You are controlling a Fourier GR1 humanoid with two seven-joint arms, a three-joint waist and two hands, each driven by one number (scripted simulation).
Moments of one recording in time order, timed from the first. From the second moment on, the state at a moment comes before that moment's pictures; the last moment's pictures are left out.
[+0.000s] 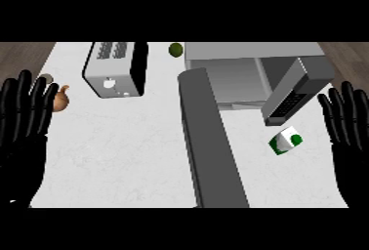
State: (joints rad) left arm -0.04 0.07 0.01 -2.10 0.02 -0.02 0.01; right arm 0.03 -0.11 0.03 -2.10 -0.03 0.01 -0.01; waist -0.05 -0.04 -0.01
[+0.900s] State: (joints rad) left arm 0.13 0.00 -0.34 -1.97 -0.06 0.27 -0.09; right arm 0.30 -0.15 -0.20 -2.01 -0.20 0.19 -0.17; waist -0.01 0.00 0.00
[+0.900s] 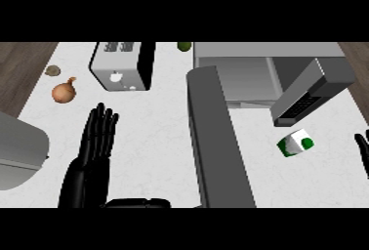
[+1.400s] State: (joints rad) left arm 0.21 0.00 -0.55 -1.87 -0.09 0.43 -0.26; right arm 0.39 -0.10 -0.22 -1.83 -0.11 0.25 -0.37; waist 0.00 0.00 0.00
